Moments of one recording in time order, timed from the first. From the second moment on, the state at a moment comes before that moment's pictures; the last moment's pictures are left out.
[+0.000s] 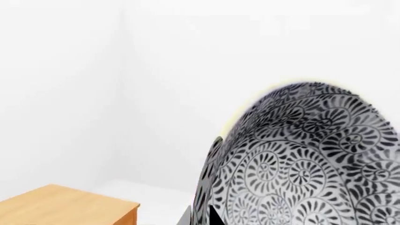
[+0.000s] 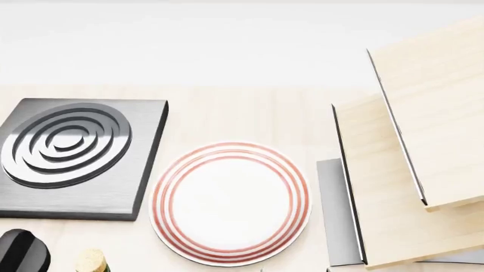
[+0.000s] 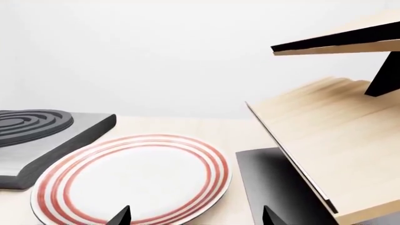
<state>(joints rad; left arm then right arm) -1.40 -0.82 0.39 -0.03 -1.04 -0.76 -0.60 0.02 0.30 -0.49 0.02 0.22 -0.22 0.44</state>
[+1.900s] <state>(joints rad) -1.45 -0.36 0.30 -0.55 -1.20 -0.71 -0.61 0.04 0.31 -0.53 0.05 0.23 -0.24 0.44</state>
